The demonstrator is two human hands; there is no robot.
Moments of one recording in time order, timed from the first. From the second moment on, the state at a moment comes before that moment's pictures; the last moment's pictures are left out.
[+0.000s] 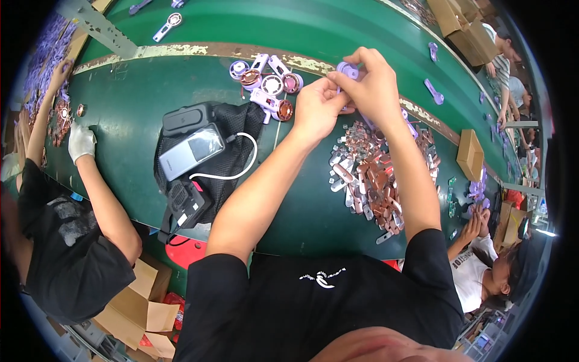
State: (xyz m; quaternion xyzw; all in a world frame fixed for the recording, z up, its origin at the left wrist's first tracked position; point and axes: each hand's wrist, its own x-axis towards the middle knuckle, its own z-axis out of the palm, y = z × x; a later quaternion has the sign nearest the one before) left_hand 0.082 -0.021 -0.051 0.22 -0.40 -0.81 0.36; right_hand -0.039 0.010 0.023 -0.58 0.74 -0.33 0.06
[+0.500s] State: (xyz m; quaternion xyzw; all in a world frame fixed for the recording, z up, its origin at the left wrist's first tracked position) left_hand 0.089 -0.021 -0.042 0.22 -0.75 -0.41 0.48; right_hand -0.067 0.027 0.039 -0.55 0.69 -0.39 0.26
